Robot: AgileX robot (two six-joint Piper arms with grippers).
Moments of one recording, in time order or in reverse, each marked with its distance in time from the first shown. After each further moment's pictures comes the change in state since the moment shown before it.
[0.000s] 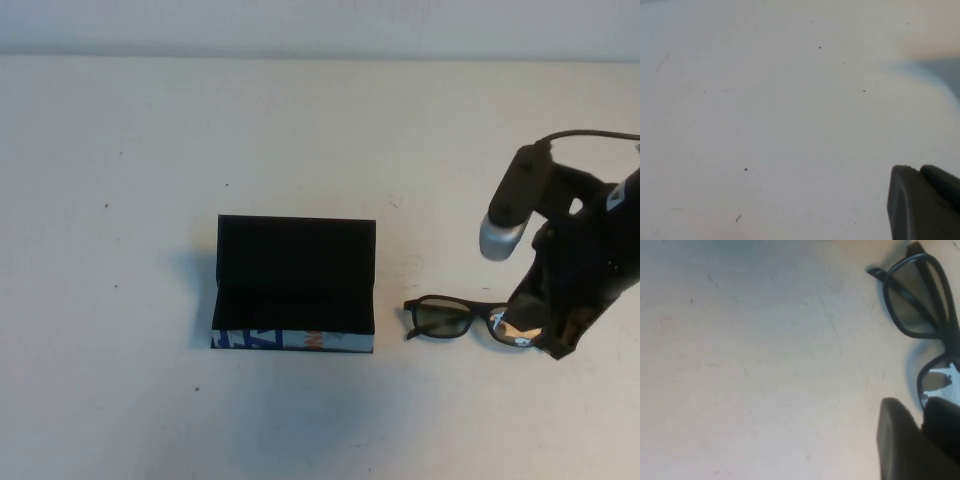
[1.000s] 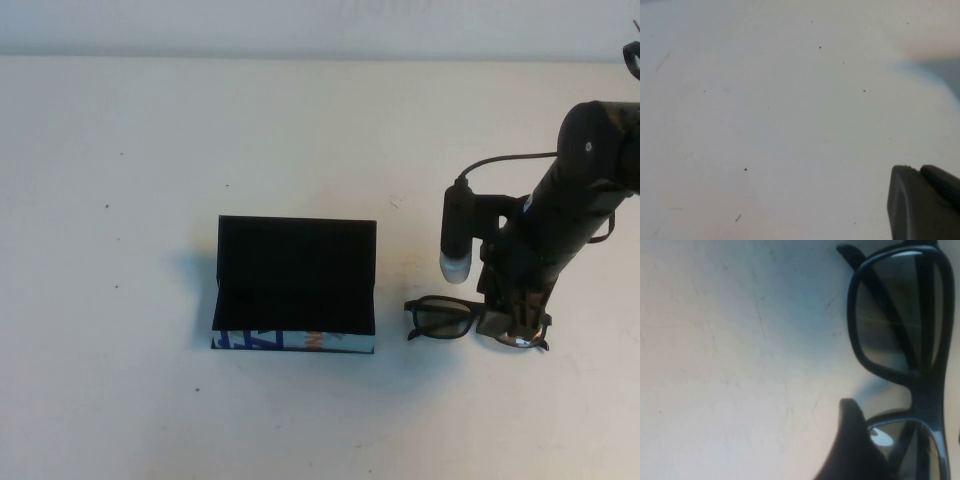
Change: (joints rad) right arm -0.014 0.386 -0.175 -0.060 -0.070 -0.362; left arm 0.000 0.000 0.000 0.000 0.000 0.000
